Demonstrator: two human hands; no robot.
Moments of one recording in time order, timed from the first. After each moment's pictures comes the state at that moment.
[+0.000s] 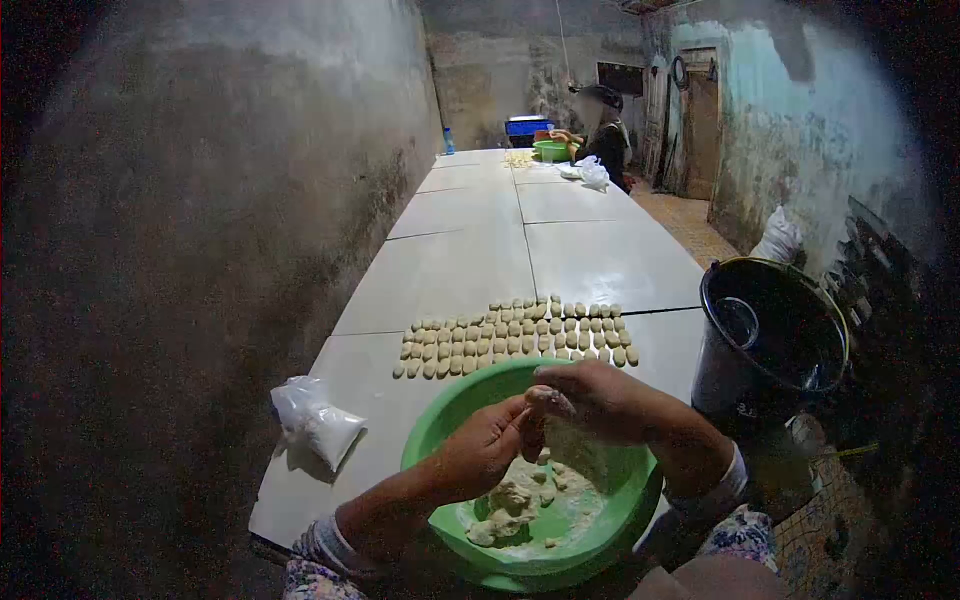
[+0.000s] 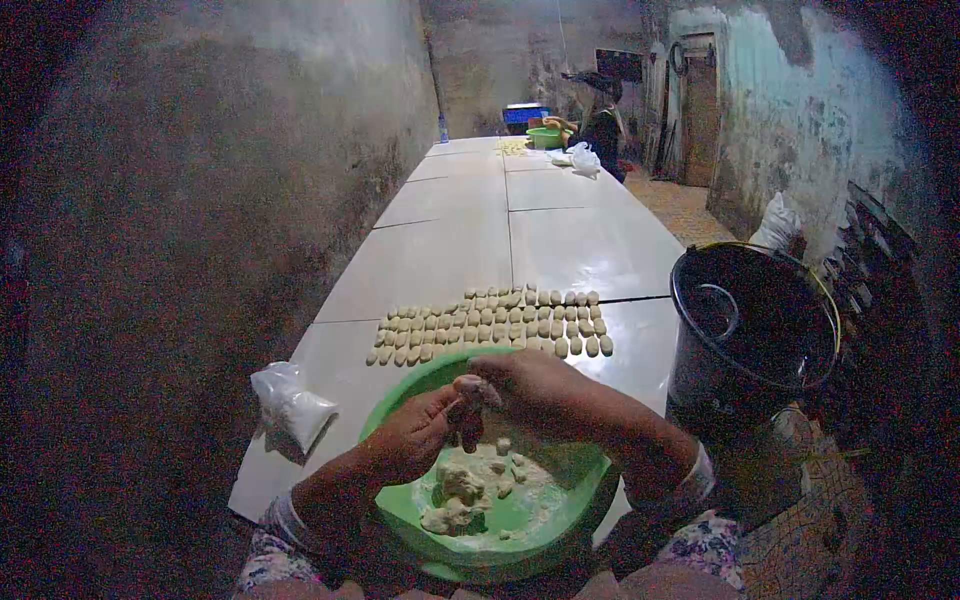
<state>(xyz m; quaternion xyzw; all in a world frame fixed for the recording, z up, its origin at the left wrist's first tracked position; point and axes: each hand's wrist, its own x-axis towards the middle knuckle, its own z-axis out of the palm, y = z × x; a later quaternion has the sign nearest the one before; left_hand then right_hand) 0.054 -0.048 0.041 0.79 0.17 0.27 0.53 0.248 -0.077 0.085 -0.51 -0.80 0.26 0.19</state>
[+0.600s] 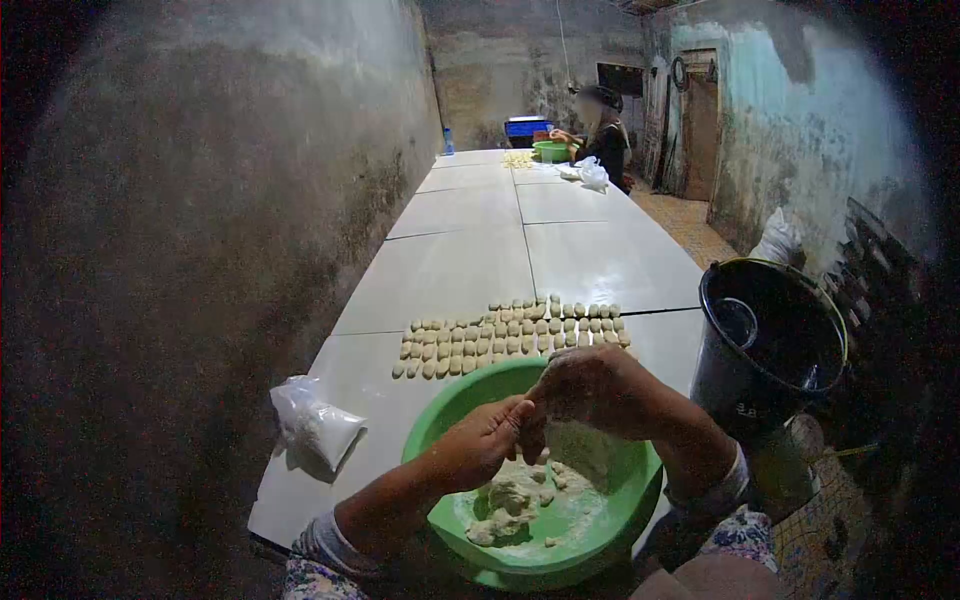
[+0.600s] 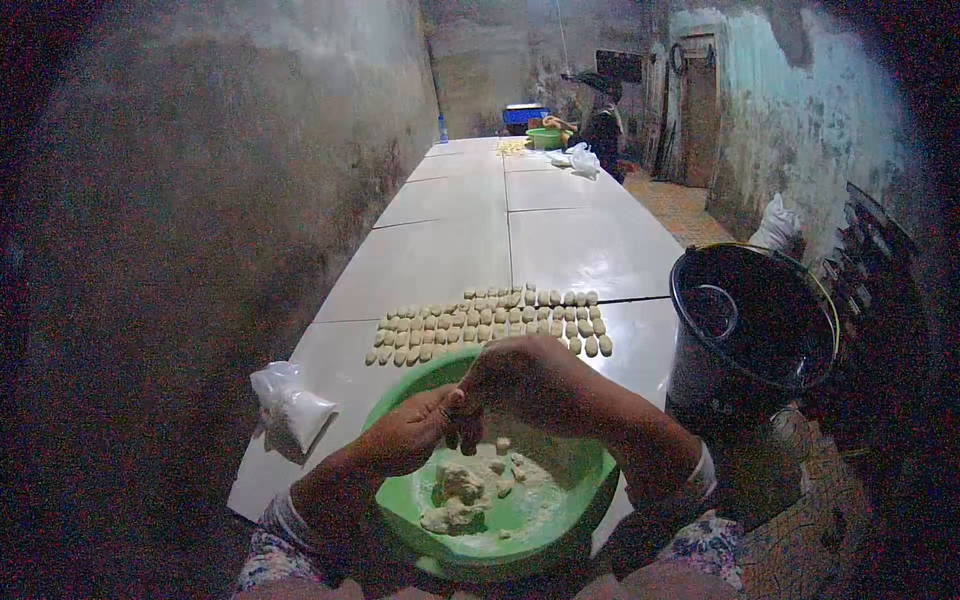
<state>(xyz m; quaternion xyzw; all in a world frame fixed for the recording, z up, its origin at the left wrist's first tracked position) 0.053 -0.037 0.034 0.74 0.19 0.22 0.60 0.259 -0.071 0.080 -0.42 -0.83 0.24 0.29</state>
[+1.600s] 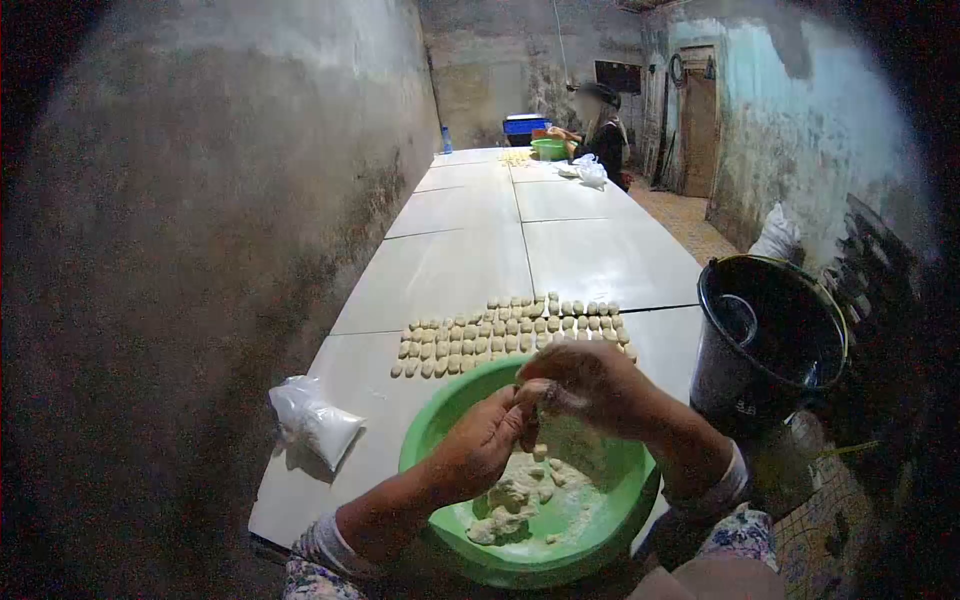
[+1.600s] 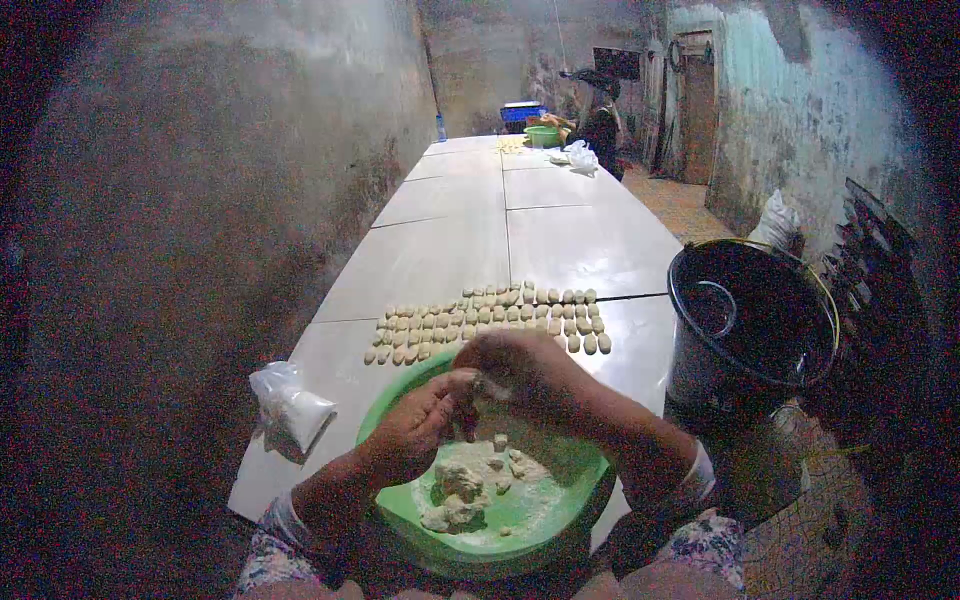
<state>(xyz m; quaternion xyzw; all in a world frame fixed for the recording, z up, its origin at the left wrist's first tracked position) 0.058 -0.049 0.036 0.76 0.20 0.30 0.55 0.248 -0.070 0.069 -0.42 -0.75 0.29 0.42</state>
